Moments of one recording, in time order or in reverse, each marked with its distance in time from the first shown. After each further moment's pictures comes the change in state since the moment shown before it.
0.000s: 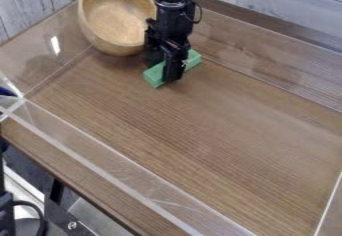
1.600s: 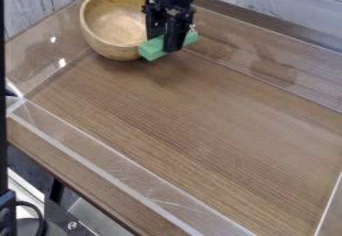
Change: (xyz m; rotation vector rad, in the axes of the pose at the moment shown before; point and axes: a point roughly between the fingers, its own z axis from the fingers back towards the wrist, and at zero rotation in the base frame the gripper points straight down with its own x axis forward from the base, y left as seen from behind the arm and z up) arm 0.002 0.004 0.047 -0.066 0.093 0.097
